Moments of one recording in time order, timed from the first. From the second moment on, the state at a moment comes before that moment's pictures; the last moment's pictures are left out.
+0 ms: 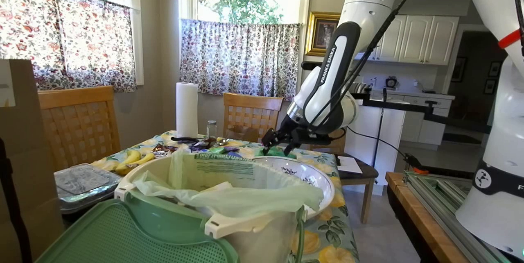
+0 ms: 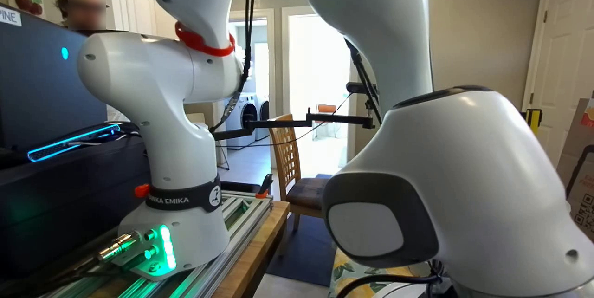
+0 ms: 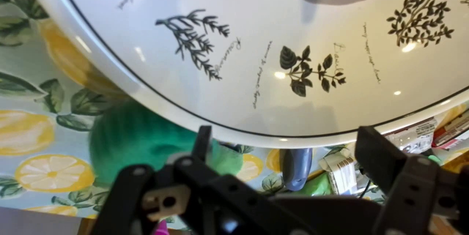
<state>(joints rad) -0.45 0.53 0.02 -2.48 0.11 3.52 0.33</state>
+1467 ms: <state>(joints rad) -0.17 0.25 -0.12 -2.51 -0.13 2.93 0.17</state>
